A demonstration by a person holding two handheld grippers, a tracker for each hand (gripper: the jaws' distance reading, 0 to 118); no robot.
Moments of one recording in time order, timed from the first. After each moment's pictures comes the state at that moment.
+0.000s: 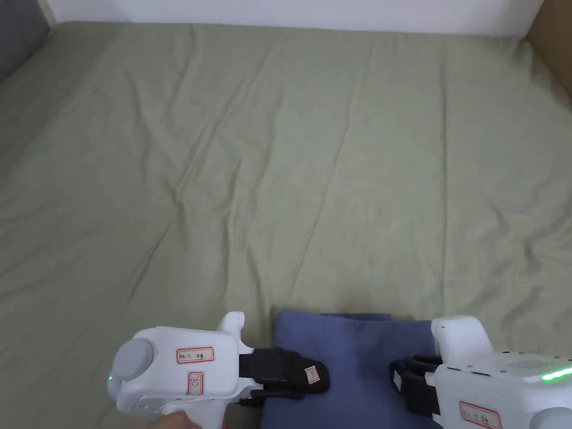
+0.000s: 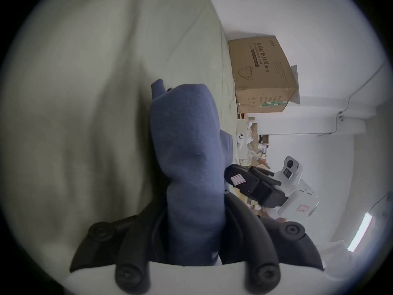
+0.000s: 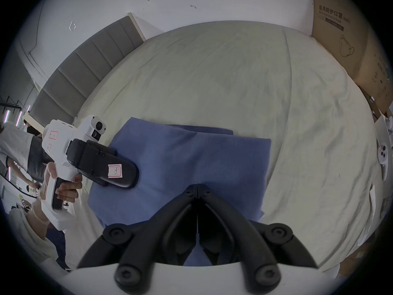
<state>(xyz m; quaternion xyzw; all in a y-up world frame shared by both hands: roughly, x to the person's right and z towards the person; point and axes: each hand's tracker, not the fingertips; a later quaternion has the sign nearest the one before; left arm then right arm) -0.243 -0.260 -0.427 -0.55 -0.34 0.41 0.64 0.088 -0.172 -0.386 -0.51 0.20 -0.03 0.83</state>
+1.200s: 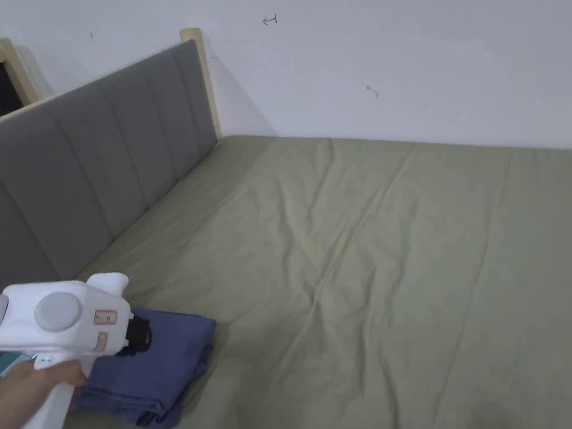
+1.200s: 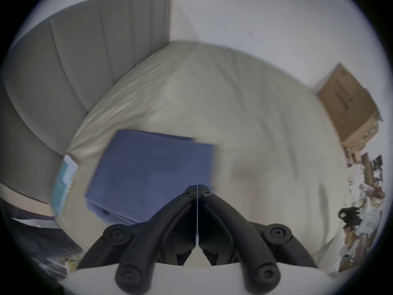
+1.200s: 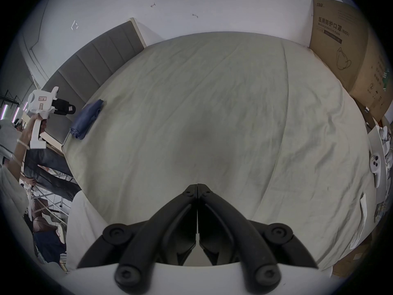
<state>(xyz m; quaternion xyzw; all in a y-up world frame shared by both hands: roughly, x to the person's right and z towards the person) -0.519 -0.098 -0.441 -0.47 0.06 0.11 0.87 0.079 -0.149 -0.386 -0.49 0.19 -0.01 0.85</state>
